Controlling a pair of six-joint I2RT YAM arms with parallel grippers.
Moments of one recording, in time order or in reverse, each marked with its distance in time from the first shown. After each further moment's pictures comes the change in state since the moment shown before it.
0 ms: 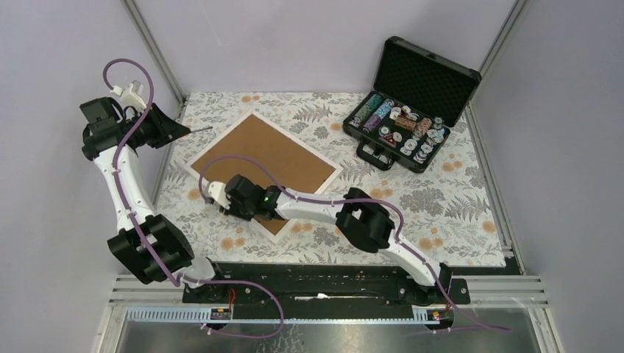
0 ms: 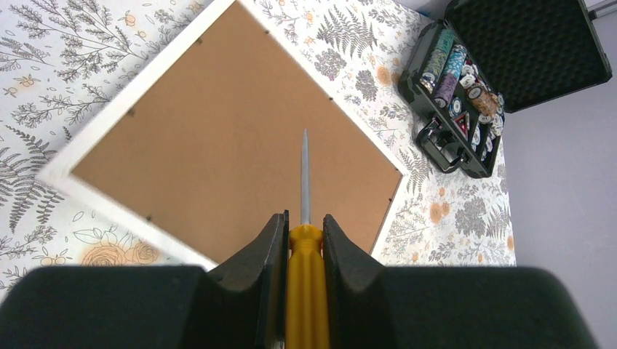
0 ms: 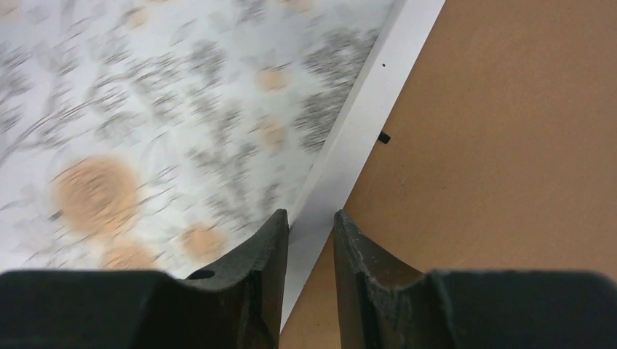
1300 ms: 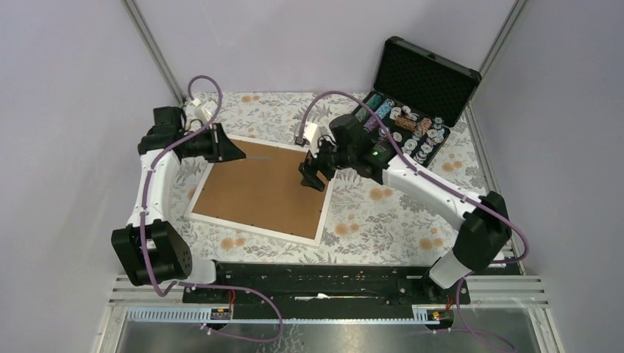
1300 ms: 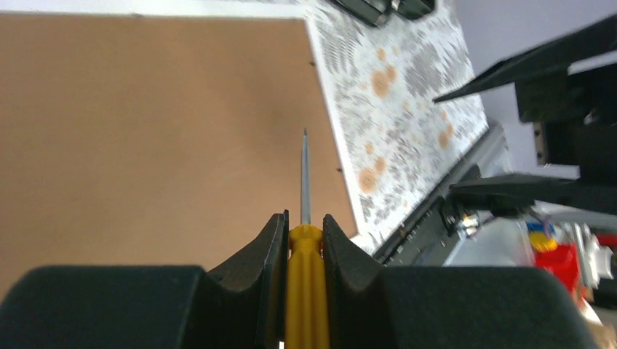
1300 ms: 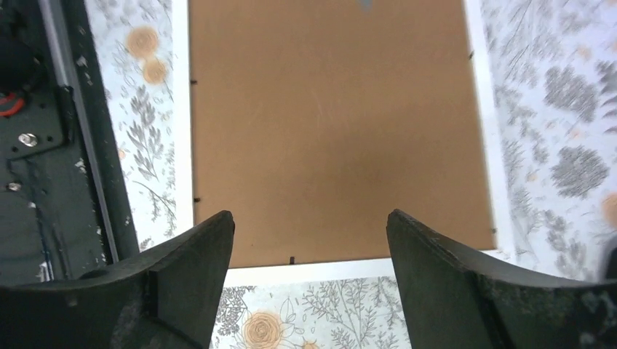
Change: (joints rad) left arm -0.341 -0.050 -0.213 -0.015 0.064 0.151; right arm -0.387 -0.841 -0.654 -0.144 -0.404 -0.057
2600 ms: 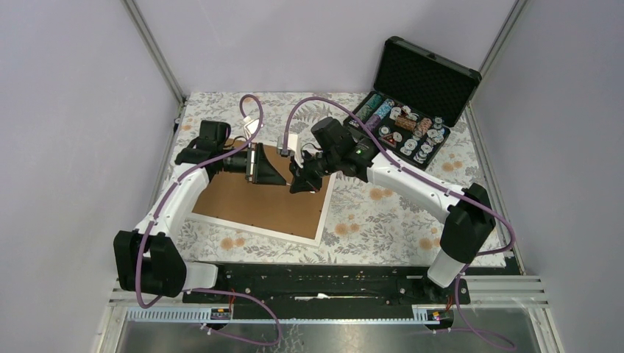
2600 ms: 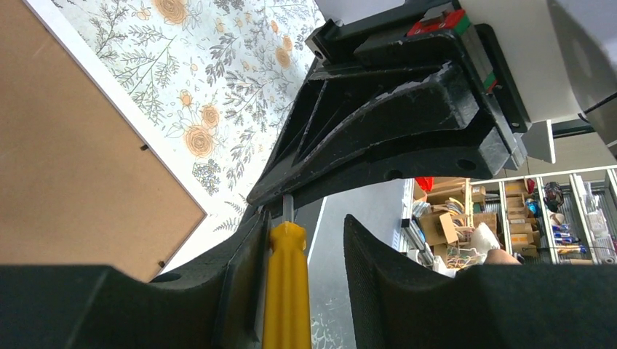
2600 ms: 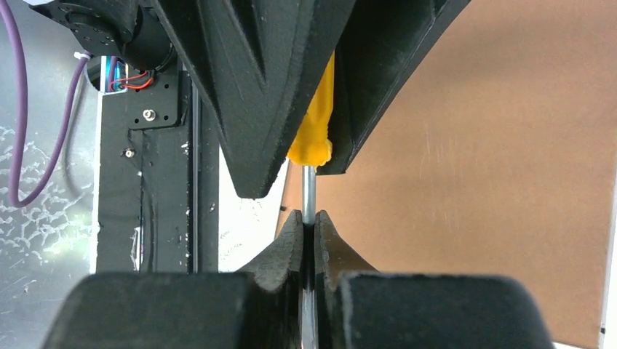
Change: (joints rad) left arm -0.352 -0.082 -0.219 0.166 0.316 -0.189; right arm 0.047 0.066 0.126 -0.114 -0.224 -0.029
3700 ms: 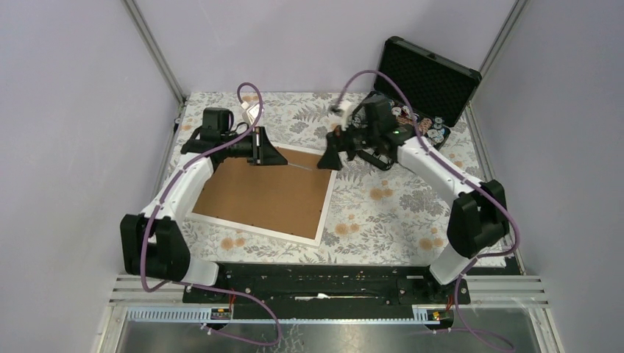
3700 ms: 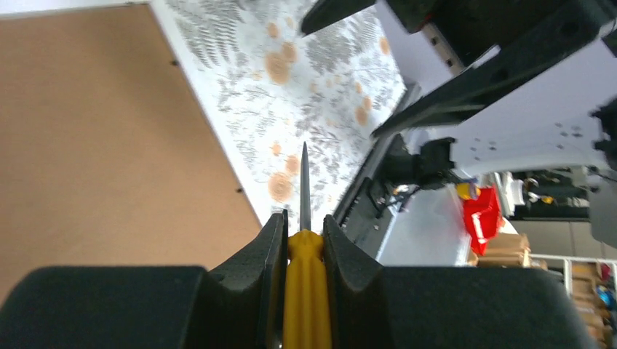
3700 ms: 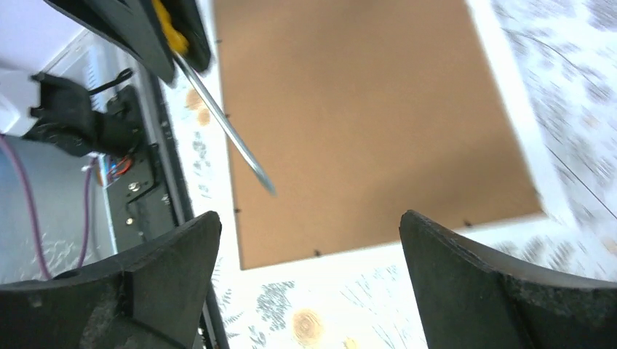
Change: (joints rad) left arm -0.002 0.065 0.046 0.189 -0.207 -0.156; right arm -0.299 -0.009 -0.066 0.126 -0.127 0.270
